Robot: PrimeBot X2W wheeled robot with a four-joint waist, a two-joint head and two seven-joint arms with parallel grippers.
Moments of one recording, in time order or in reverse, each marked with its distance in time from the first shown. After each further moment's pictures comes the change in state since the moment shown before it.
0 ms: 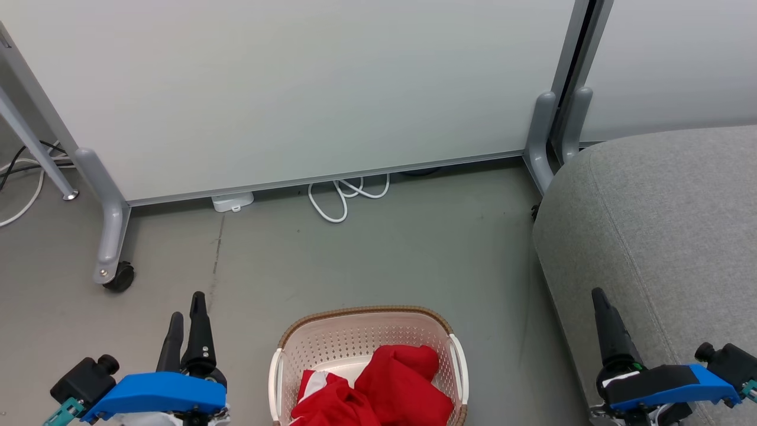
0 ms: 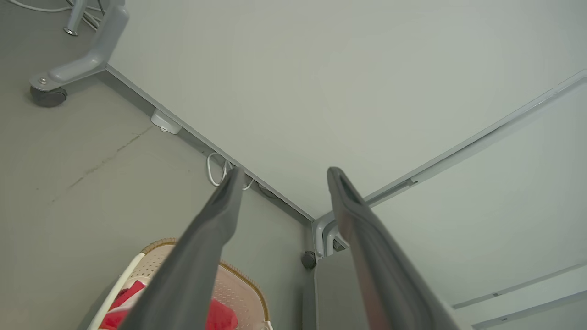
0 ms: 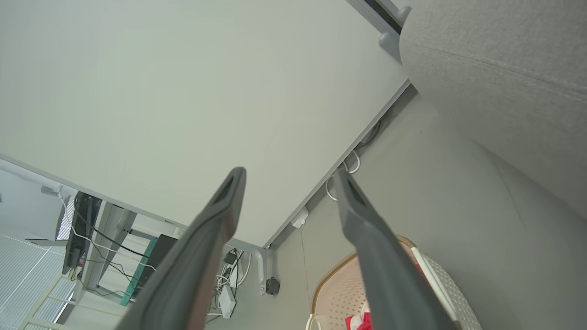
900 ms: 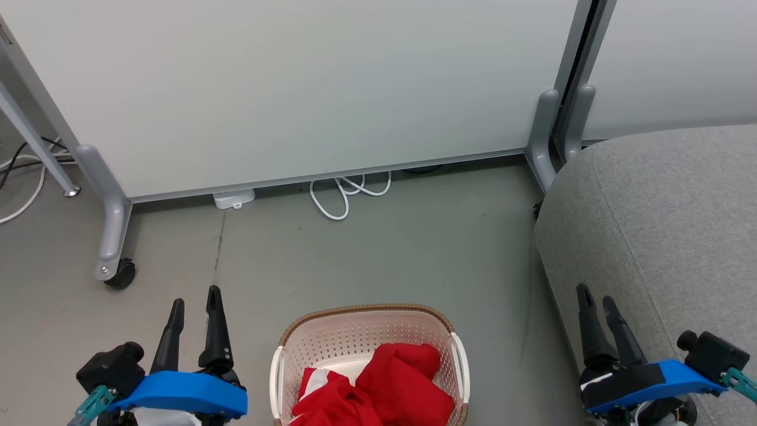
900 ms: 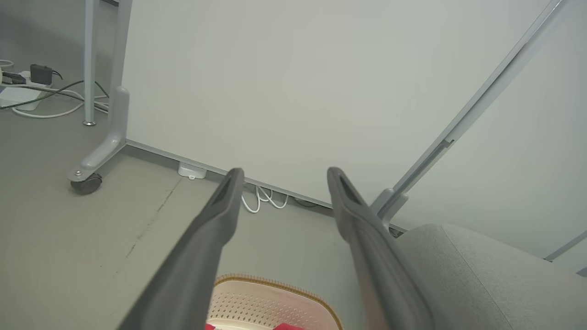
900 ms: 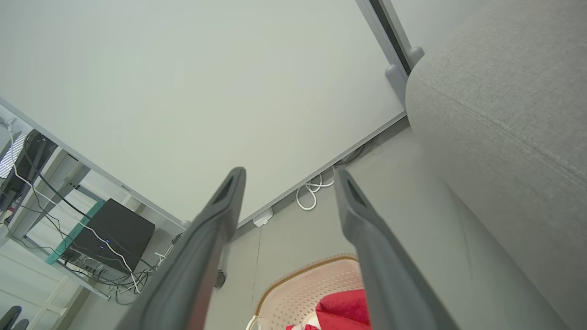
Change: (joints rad) left arm -0.006 0.007 -0.033 0.003 0.364 -0.001 -0.079; right arm -0.017 -0.002 0.031 0.017 -0.291 0.000 -0.080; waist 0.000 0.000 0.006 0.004
